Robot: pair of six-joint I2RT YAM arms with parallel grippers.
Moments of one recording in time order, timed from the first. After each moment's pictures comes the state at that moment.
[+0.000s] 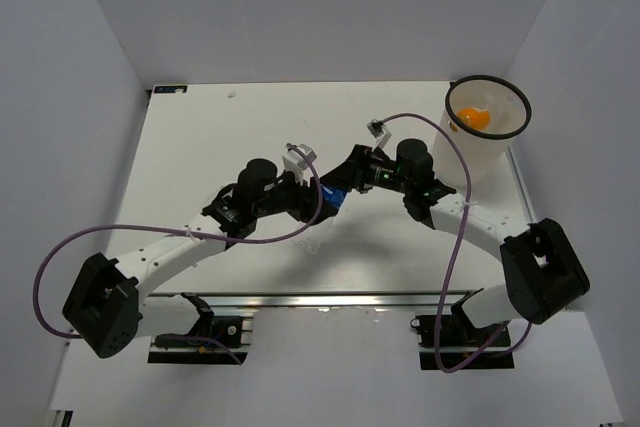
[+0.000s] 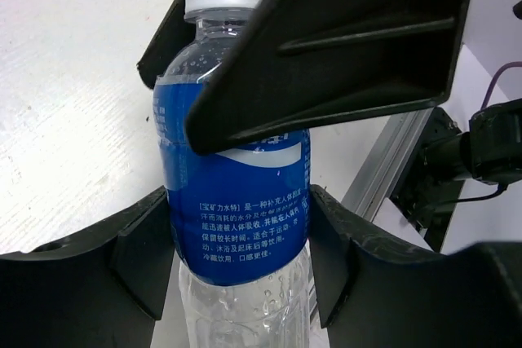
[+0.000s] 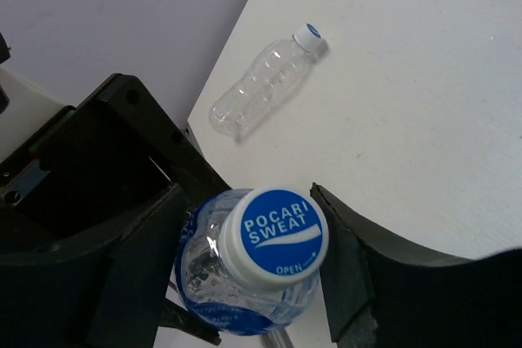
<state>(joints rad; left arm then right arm) -0.69 1.22 0.76 0.10 0.38 -0.34 0.56 1.41 0.77 0.45 -0.60 0.77</state>
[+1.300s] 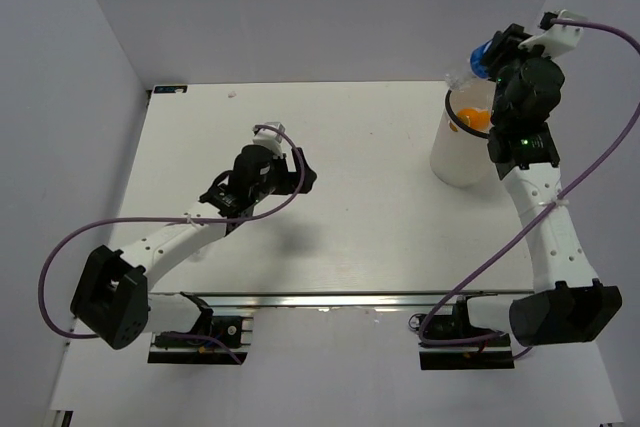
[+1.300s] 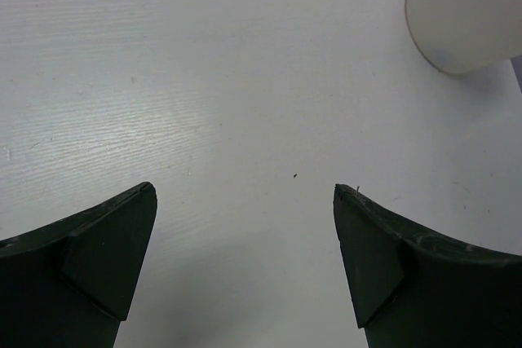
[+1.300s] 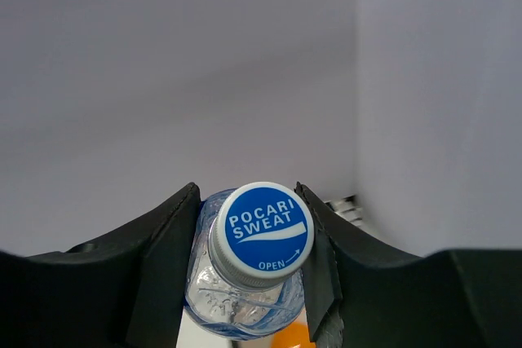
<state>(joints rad) -0.60 1.28 0.83 0.02 -0.05 -0.47 0.13 1.25 1.39 0.10 0.35 0.14</state>
